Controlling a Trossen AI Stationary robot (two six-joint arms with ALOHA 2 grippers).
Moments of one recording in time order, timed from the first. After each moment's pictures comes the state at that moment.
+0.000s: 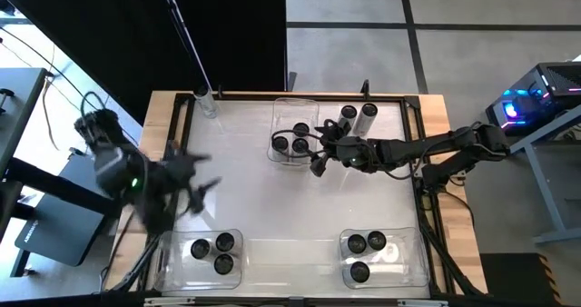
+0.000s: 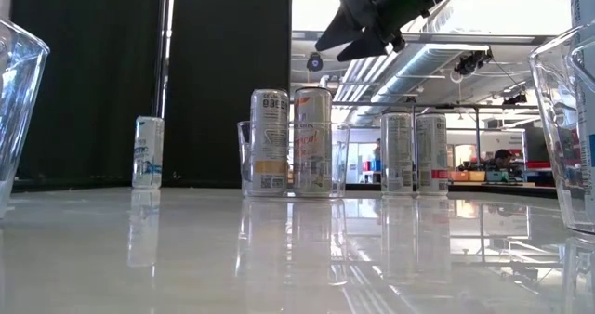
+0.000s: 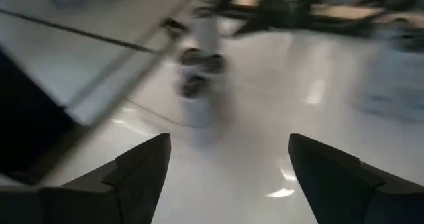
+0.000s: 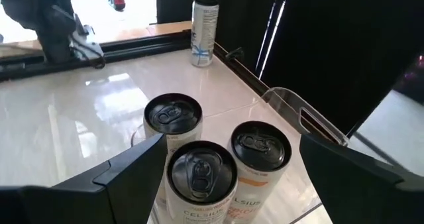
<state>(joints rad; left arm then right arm) -0.82 1.23 1.45 -1.49 -1.03 -1.07 0.05 1.41 0.95 0.03 0.59 0.14</state>
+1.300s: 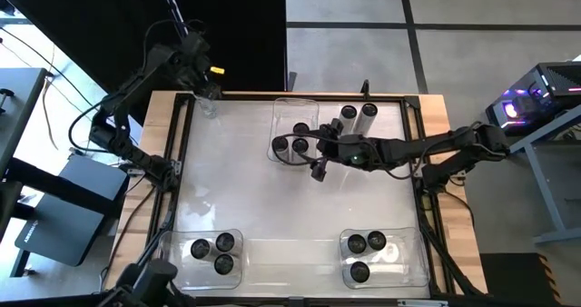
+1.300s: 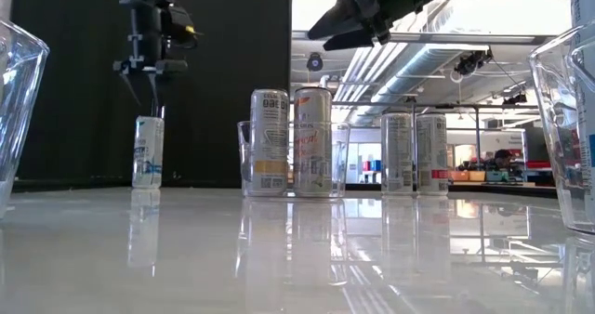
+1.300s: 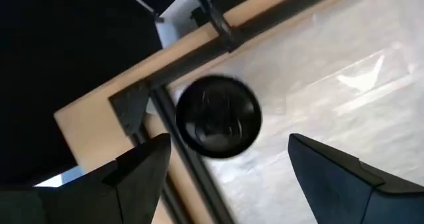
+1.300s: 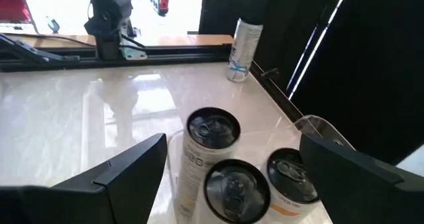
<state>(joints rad) 1.08 1.49 1.42 -1.22 -0.19 0.04 0.04 1.41 0.95 0.10 0.44 -0.02</state>
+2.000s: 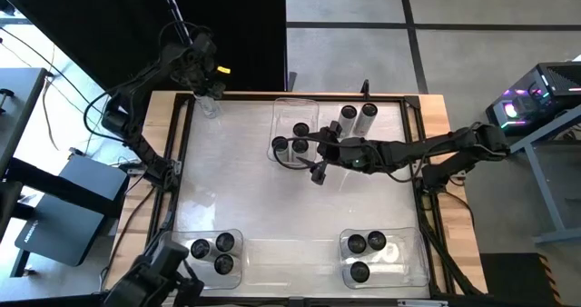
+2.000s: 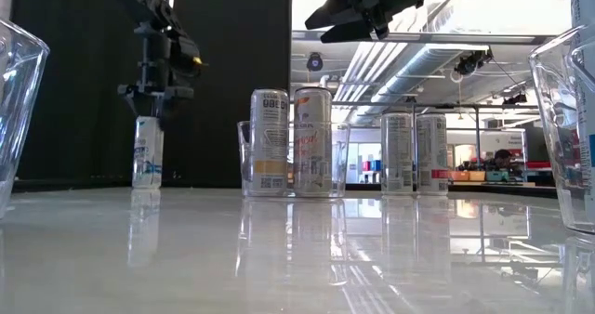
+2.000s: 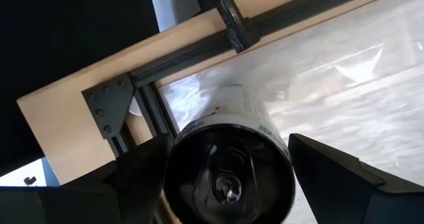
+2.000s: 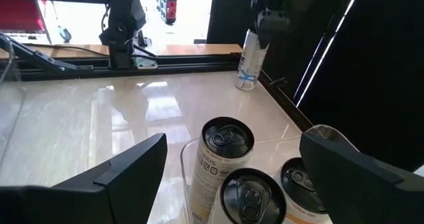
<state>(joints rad) 1.13 1.66 1.42 -1.17 -0.17 -0.03 0.07 1.41 0.95 0.14 0.43 -0.02</state>
